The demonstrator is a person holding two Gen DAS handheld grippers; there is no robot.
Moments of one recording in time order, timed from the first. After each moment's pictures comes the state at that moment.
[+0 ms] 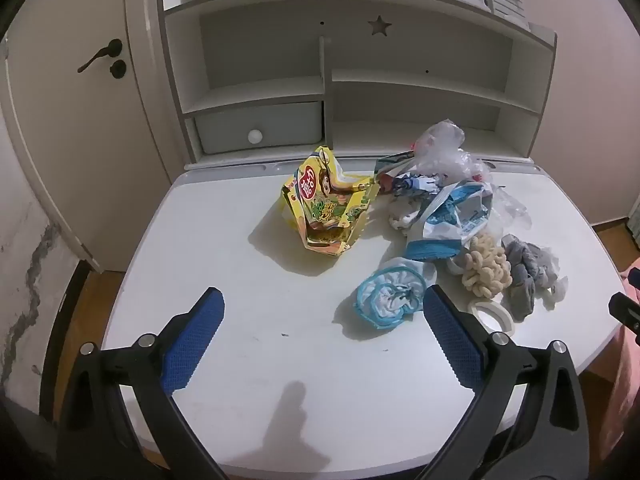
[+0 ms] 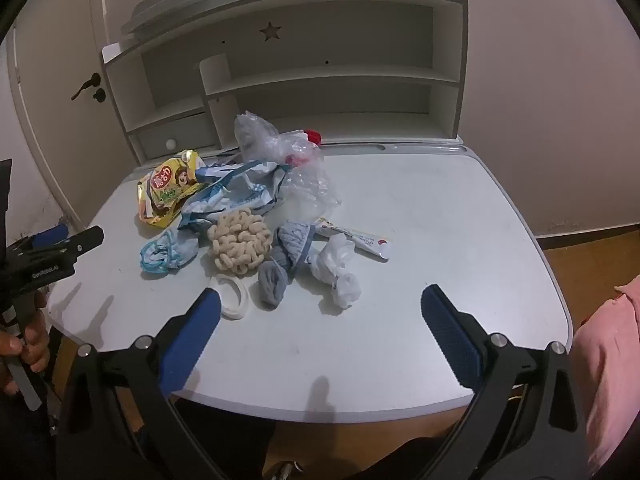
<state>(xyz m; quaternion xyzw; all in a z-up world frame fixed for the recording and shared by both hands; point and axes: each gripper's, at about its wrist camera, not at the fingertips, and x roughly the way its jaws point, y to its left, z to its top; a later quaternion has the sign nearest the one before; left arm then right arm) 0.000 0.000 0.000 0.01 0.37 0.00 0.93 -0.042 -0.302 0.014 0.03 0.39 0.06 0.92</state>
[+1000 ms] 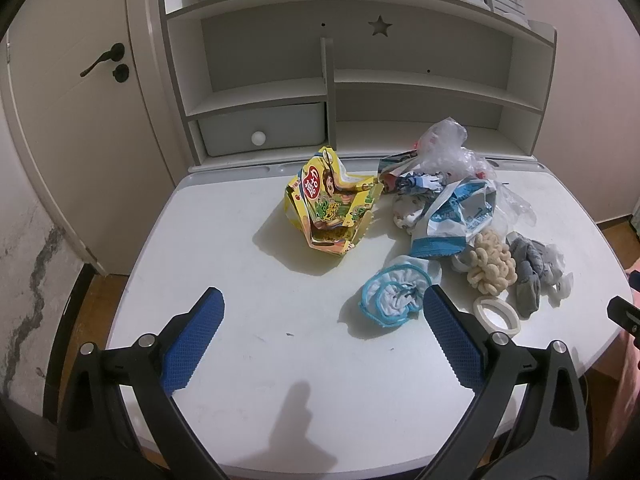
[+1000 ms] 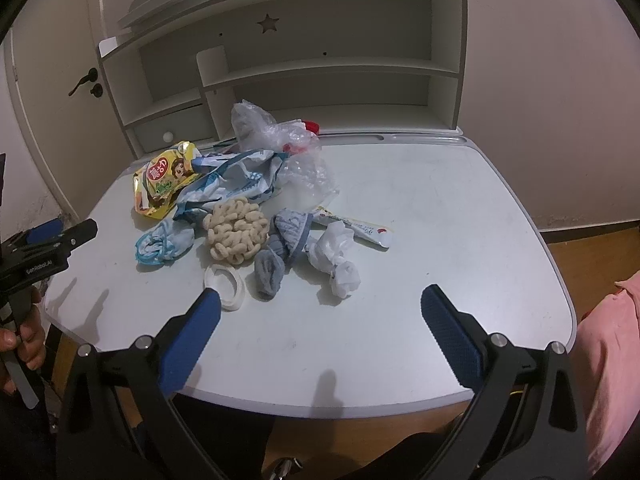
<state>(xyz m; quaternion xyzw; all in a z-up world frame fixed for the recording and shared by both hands) -0.003 0.000 0.001 0.03 0.37 0.01 0.93 -0.042 -0.302 0.004 0.03 0.40 0.06 0.91</state>
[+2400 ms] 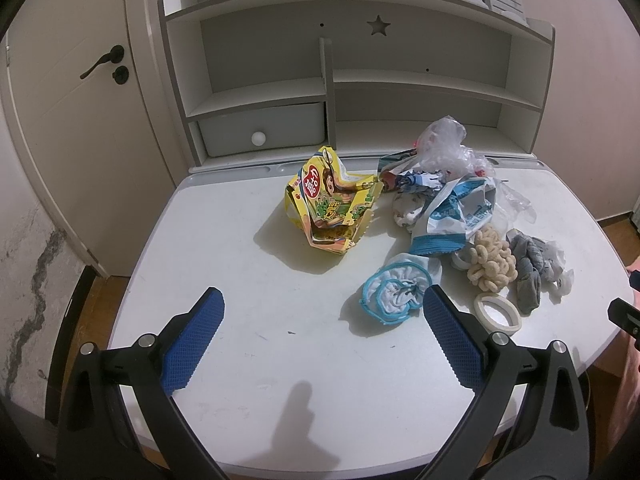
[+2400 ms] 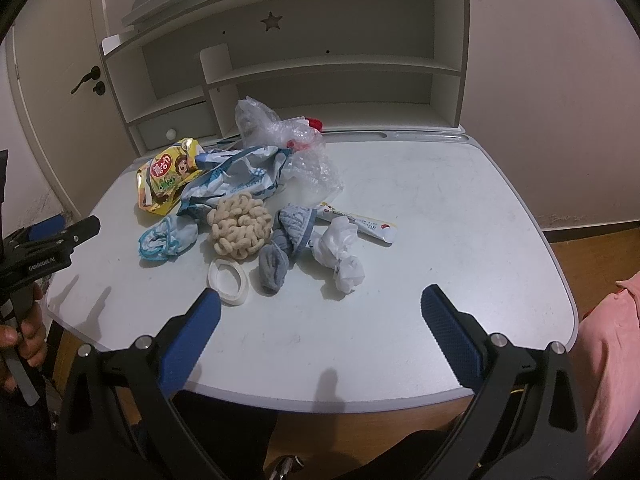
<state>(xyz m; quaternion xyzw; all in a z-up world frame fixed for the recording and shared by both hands) -0.006 0.000 0.001 0.03 0.37 0.01 0.93 -0.045 -0.299 0.003 0.03 0.40 0.06 0.91</state>
